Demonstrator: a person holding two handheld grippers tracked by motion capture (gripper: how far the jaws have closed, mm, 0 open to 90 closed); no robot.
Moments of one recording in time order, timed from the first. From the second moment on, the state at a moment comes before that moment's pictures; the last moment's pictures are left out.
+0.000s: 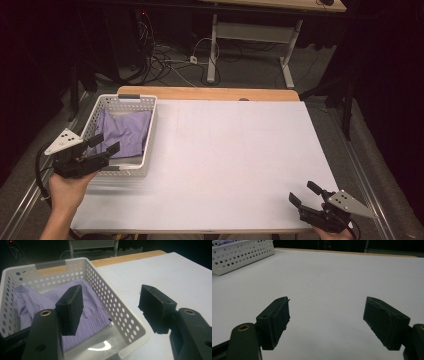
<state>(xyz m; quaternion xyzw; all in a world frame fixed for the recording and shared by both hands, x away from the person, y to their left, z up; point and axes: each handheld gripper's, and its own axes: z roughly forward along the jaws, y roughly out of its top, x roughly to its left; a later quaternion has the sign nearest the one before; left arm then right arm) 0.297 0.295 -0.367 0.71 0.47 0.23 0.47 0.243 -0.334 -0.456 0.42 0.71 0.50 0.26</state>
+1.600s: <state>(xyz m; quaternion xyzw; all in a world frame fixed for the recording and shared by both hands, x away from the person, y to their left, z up) 0.259 0.305 -0.400 0.69 0.48 0.24 0.49 0.243 -0.333 -0.456 0.42 0.71 0.50 0.26</state>
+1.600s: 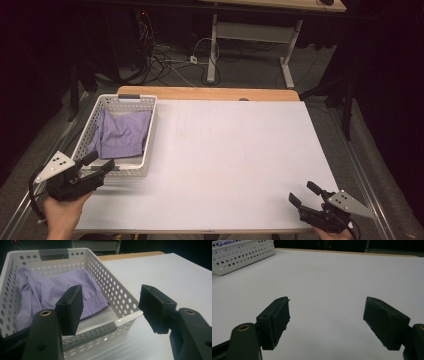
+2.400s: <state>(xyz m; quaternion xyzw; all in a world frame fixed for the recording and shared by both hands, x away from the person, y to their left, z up) 0.253 0.302 -0.434 0.70 0.49 0.23 0.48 0.242 -0.334 -0.456 0.42 0.70 0.51 0.26</state>
